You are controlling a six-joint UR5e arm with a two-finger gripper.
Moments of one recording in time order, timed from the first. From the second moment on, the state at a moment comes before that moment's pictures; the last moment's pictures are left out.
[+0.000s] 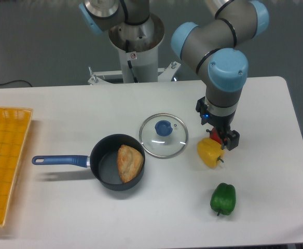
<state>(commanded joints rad) 2.64 -1.91 -1.52 -1.23 1.61 1.62</state>
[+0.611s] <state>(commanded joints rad) 2.65 -1.90 -1.57 -1.22 1.61 1.61</state>
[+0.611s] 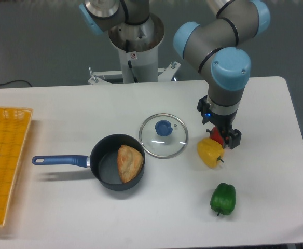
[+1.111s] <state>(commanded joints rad) 2.64 -1.89 -1.66 -1.20 1.47 1.51</state>
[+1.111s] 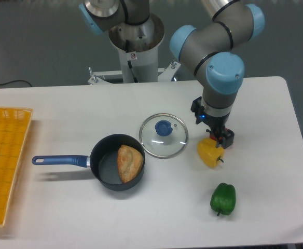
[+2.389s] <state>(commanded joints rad) 2.52 -1.74 -1.98 -0.96 1.64 1.63</state>
